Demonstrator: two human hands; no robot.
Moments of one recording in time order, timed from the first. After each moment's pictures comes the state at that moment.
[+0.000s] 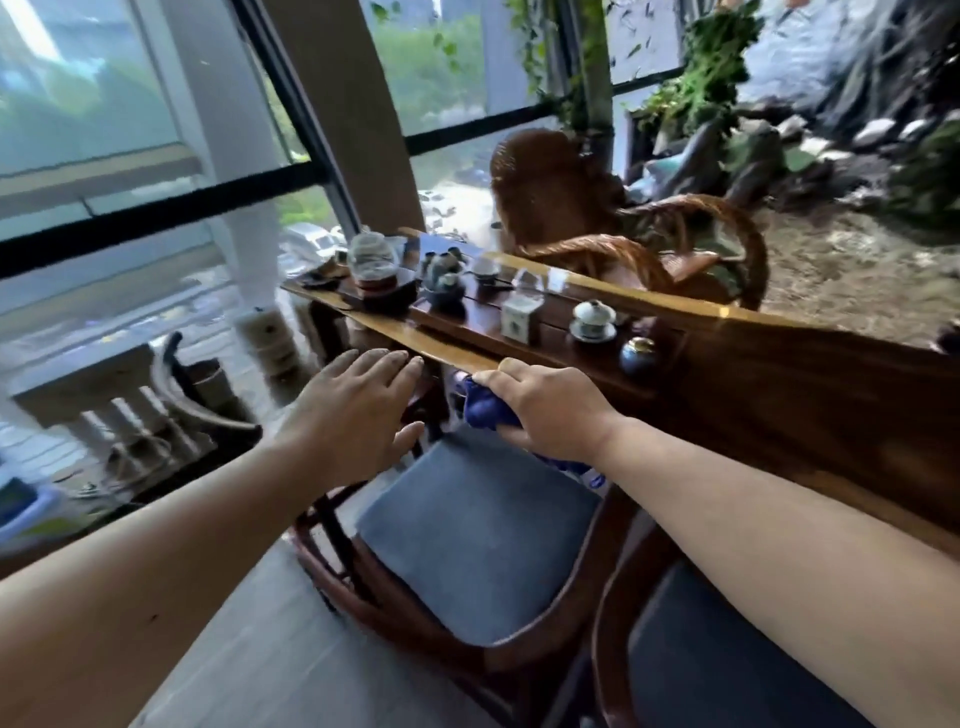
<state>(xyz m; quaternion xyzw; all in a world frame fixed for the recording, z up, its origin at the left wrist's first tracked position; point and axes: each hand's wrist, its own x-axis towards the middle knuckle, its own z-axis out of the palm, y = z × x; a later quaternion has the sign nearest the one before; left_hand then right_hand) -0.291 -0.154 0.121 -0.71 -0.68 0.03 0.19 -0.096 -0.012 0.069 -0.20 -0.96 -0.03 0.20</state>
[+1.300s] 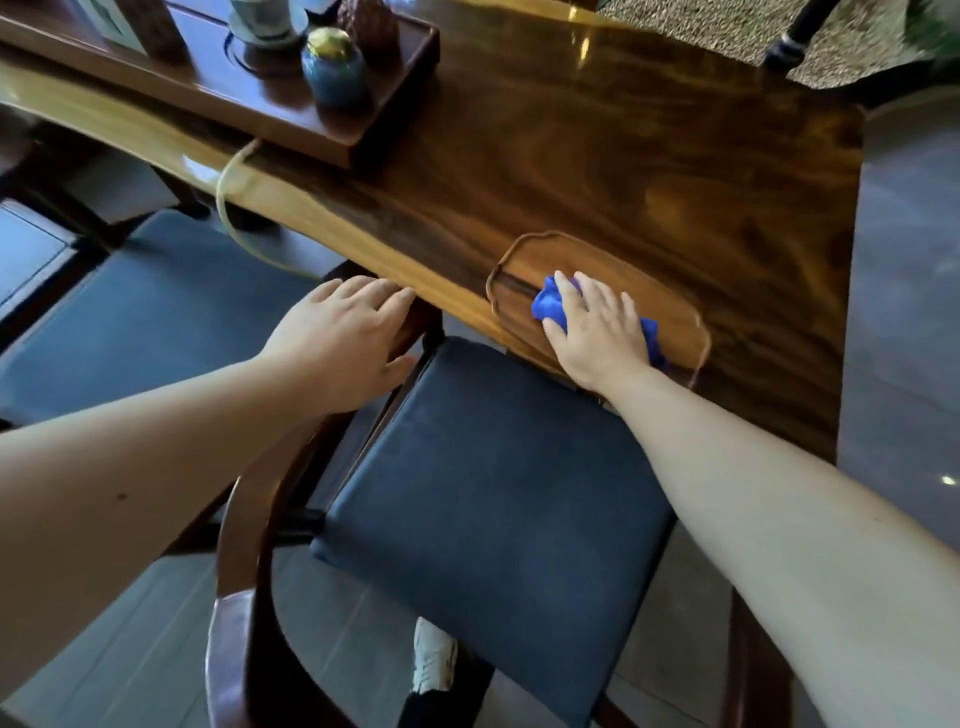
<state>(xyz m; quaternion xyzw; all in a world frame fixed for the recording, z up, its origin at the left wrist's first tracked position) 0.034 0.042 -0.124 -0.80 -0.60 0.04 -0.04 0.310 0.135 -0.219 -0.59 -0.80 0.05 -0.01</state>
